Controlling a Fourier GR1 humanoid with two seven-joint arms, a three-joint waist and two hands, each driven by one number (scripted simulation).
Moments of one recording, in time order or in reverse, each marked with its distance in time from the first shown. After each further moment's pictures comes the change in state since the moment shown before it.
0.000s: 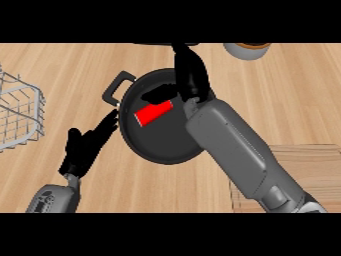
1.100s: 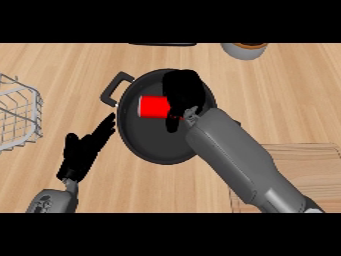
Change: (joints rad) left arm 0.030 0.010 -0.004 0.002 0.001 0.010 -0.023; right arm 0.045 -0.009 0.103 -0.052 0.510 0.640 0.120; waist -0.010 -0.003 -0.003
